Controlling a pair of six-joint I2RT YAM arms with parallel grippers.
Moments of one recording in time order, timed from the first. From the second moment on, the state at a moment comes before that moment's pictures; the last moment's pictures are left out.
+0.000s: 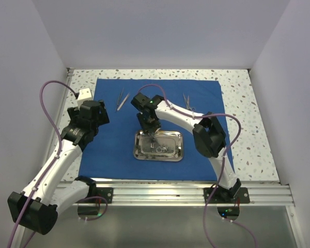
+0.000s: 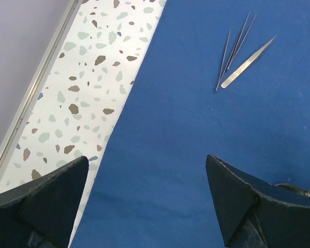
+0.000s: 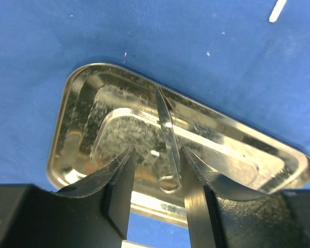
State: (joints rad) left arm -0.32 0.98 0.89 -0.57 -0.58 -0.38; right arm 0.85 2.17 1.87 -0.99 0.11 0.45
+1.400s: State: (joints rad) left arm -0.32 0.93 0.84 -0.58 -0.58 -0.38; right arm 0.85 2.27 1.87 -0.91 0.14 0.46
